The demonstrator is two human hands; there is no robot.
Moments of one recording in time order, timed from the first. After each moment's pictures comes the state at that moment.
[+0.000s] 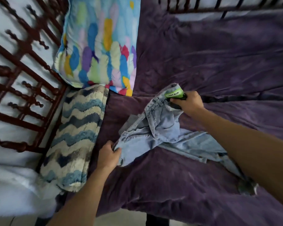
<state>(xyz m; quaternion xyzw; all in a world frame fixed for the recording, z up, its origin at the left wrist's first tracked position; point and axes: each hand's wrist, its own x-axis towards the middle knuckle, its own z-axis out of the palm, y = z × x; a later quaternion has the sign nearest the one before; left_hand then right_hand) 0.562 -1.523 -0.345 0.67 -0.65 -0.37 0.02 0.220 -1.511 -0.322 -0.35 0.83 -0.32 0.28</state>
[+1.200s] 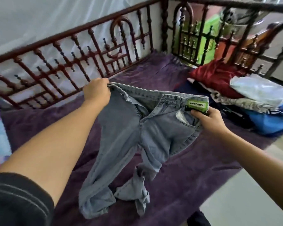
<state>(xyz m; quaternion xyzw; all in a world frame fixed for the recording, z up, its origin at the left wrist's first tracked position) -0.063 -1.333 -0.051 0.22 -0.96 0.03 0.16 -0.112 -0.967 -0.151 -0.05 0.78 -0.63 0.06</state>
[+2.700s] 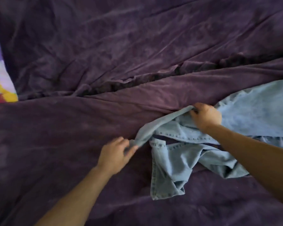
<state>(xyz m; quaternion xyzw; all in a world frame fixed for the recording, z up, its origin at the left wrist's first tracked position) 0.168 -1.360 -0.443 0.33 -0.91 -0.23 -0.08 -0.143 -1.228 -0.481 -0.30 0.93 -0.06 0.22</state>
